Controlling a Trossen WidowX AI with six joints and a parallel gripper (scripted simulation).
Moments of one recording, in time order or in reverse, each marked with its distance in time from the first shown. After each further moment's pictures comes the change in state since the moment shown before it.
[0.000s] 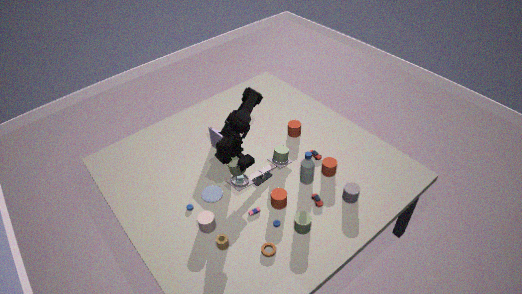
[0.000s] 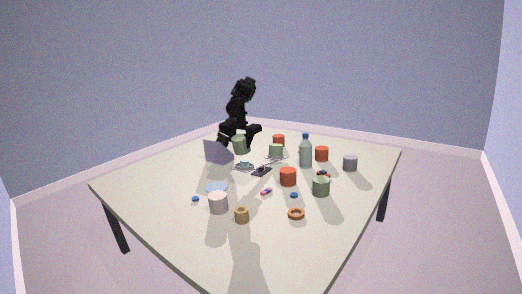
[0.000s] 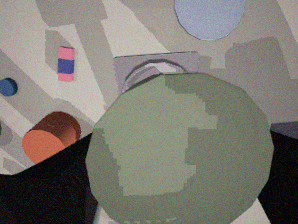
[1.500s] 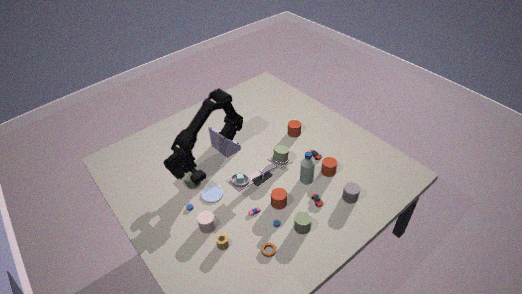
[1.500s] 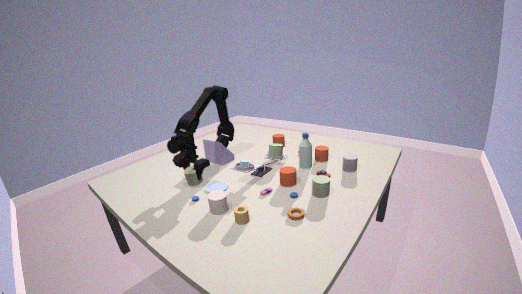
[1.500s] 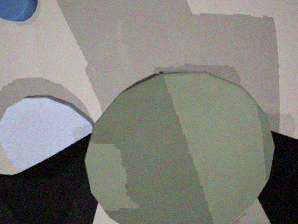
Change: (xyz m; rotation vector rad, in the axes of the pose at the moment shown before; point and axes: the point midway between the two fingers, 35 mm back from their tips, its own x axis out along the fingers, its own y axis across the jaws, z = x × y) arm 0.130 -0.187 0.134 0.002 -0.014 -0.005
